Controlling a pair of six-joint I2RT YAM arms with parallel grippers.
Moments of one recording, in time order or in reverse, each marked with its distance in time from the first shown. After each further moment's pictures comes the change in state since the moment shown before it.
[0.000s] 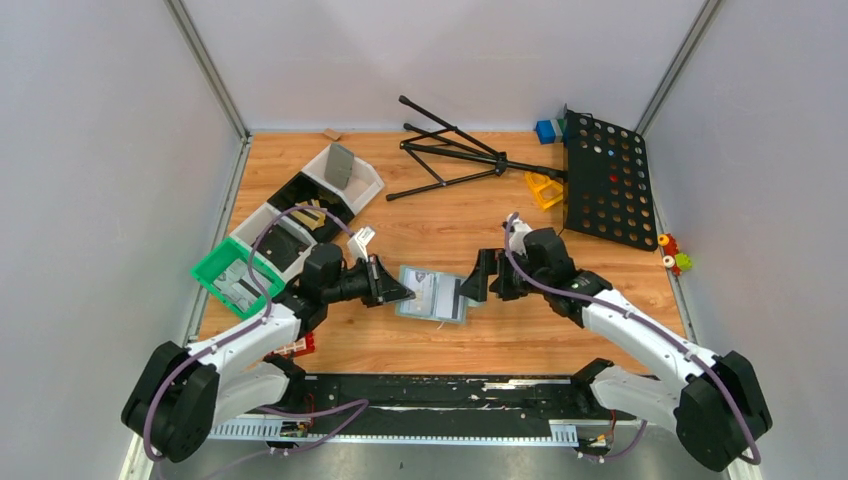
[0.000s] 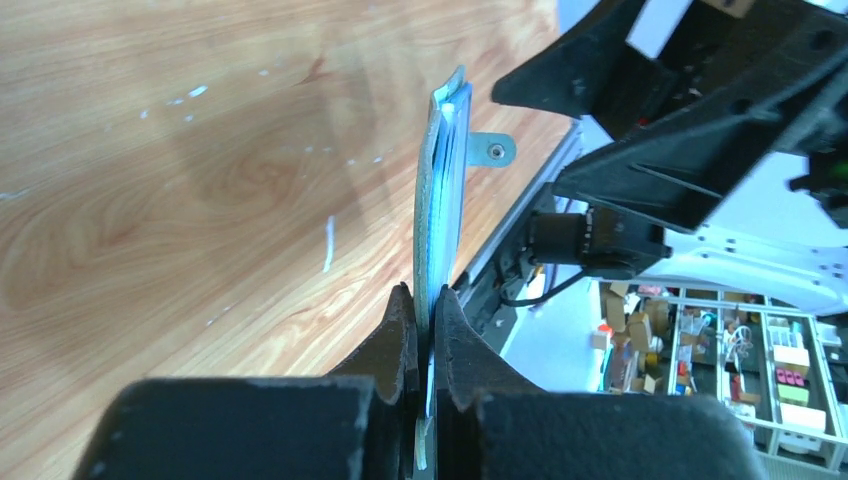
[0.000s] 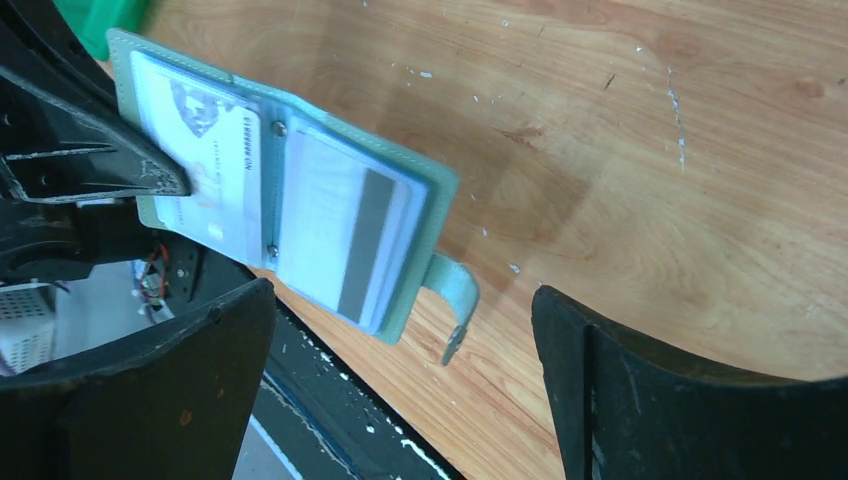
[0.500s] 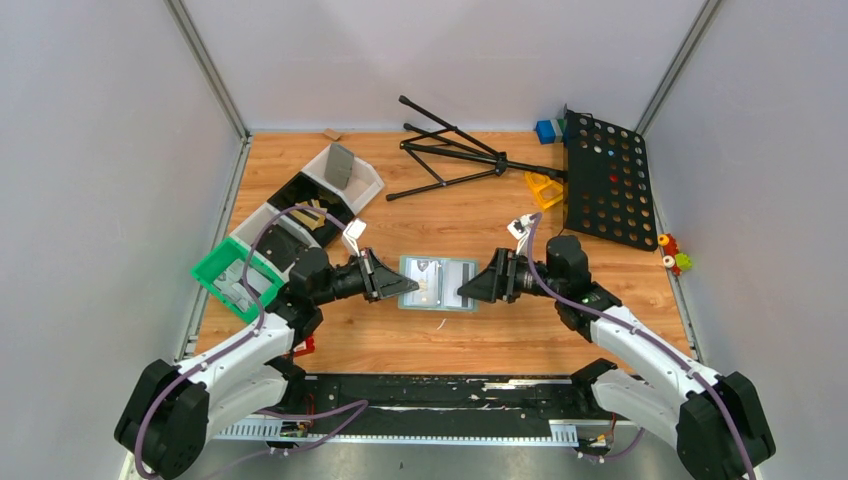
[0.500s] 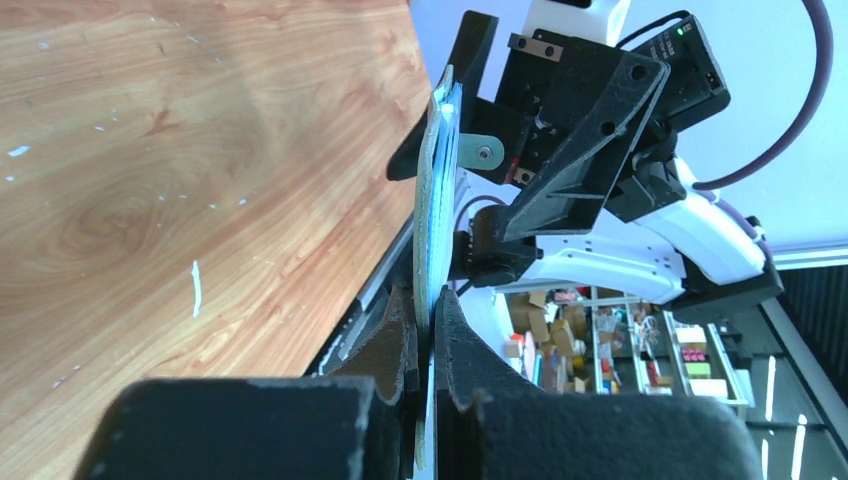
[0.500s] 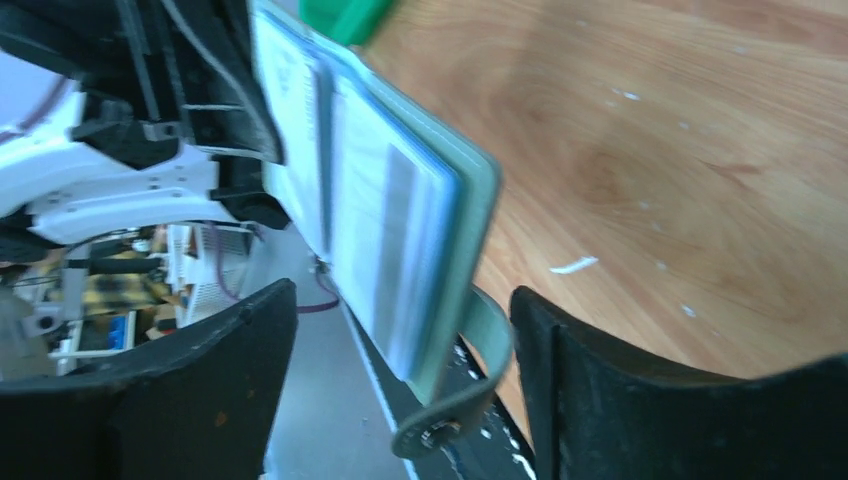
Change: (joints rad) left arm 0.000 -0.120 -0.043 0.232 0.060 -0.225; right arm -0.123 -0.118 -0.166 0.332 -0.389 0.201
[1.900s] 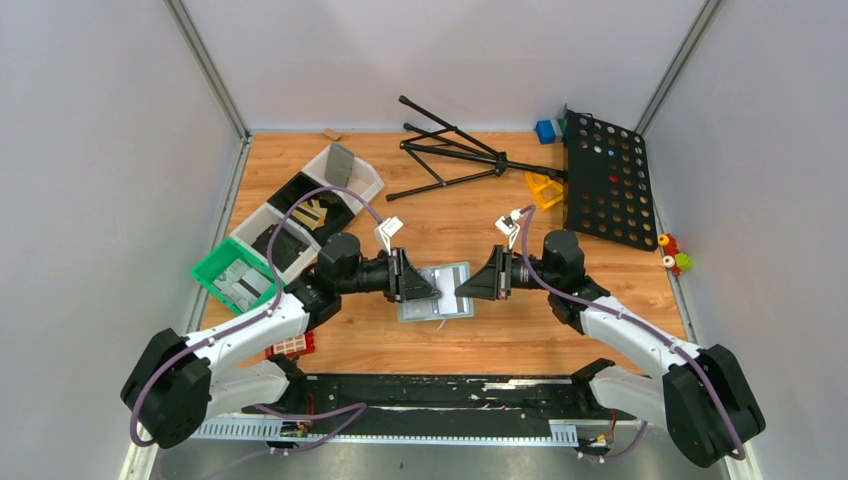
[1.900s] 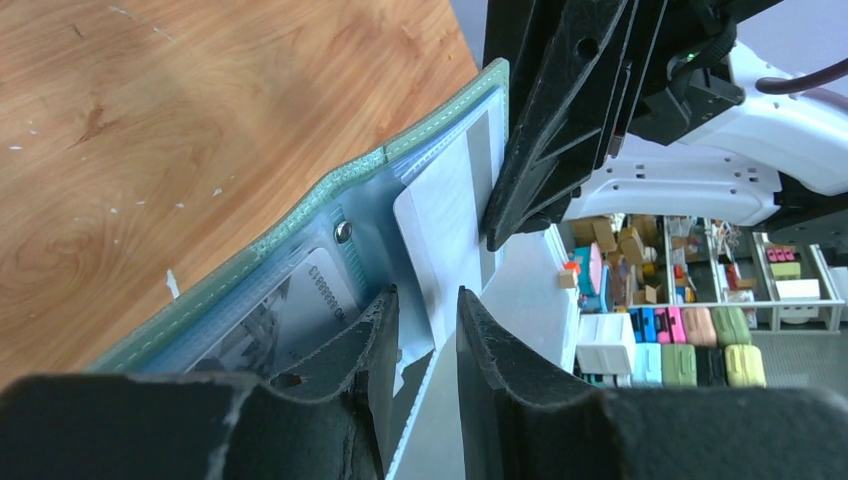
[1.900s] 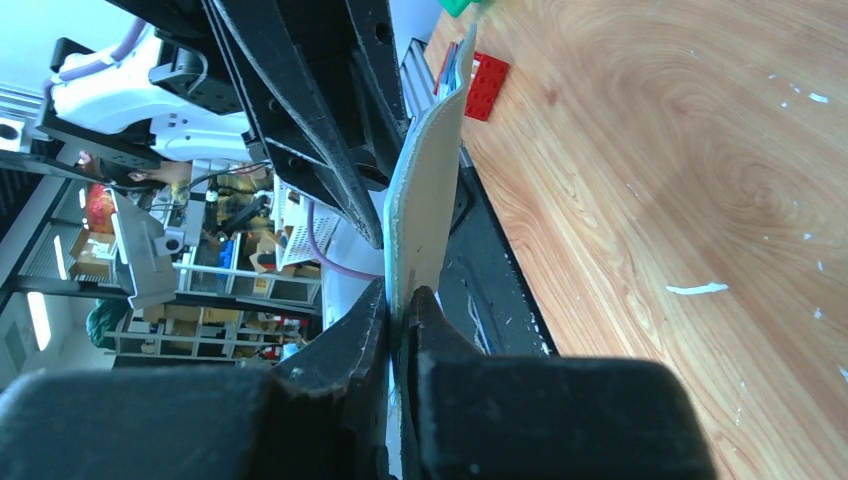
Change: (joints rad) left arm -0.164 0.146 0.194 -0.177 -0.017 0.209; right arm -0.005 0.128 -0.003 0.299 -0.240 0.187
